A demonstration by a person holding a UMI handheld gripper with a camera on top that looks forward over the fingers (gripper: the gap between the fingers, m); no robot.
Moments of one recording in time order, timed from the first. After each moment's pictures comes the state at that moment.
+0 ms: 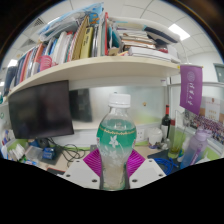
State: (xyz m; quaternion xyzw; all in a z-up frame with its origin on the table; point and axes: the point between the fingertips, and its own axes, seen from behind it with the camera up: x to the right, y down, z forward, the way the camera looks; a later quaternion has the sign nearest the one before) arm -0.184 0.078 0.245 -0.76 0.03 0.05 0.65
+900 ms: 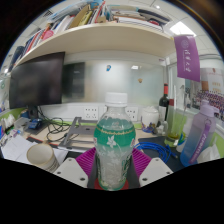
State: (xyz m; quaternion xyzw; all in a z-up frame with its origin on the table) arm -0.115 0.103 0.094 -0.78 -0.03 0.03 0.63
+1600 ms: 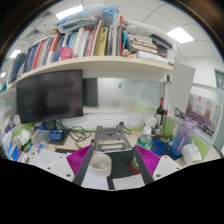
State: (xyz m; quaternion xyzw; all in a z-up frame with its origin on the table) arm -0.226 -0.050 0.219 -0.80 0.01 0.01 0.61
